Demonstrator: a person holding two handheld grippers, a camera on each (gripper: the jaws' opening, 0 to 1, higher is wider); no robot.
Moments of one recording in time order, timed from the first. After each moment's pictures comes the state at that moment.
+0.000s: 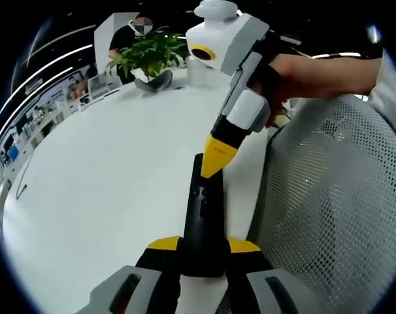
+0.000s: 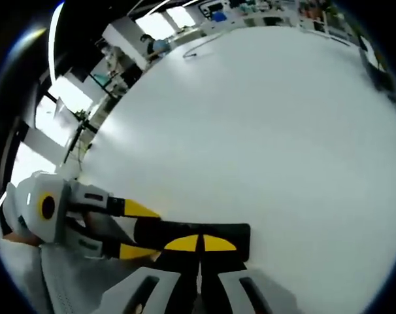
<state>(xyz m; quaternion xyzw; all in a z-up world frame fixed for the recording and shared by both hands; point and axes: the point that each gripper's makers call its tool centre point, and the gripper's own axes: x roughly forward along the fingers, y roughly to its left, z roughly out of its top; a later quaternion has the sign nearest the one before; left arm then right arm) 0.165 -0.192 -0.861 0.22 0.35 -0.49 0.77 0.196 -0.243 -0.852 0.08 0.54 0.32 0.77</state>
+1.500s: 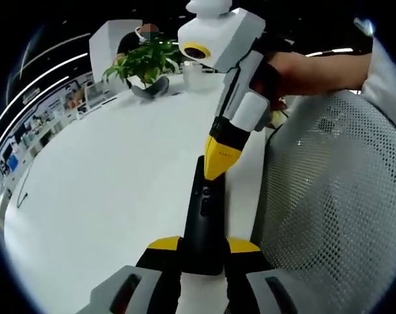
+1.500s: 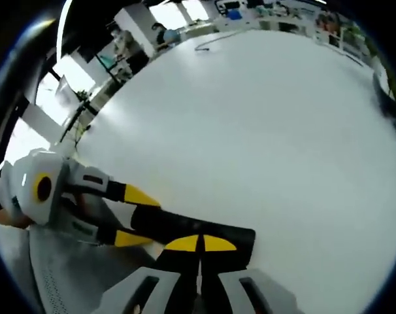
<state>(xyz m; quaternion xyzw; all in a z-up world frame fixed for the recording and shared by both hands) 0.170 -0.189 -0.861 0.23 0.32 -0.51 0.77 0.192 -0.238 -0.852 -0.02 0.53 0.34 0.77</state>
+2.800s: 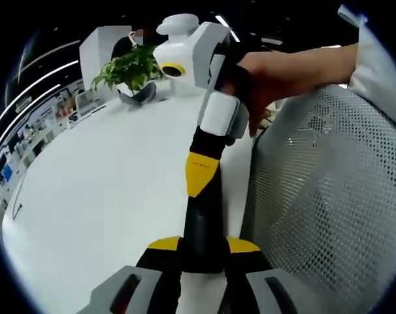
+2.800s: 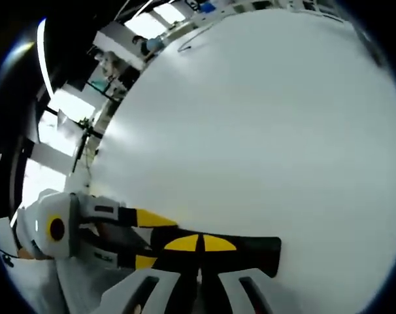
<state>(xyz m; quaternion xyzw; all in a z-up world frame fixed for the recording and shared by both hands) 0.159 -0.204 -0.861 0.23 0.30 -0.53 0.76 0.186 -0.229 -0.852 0.13 0.57 0.32 0.74</state>
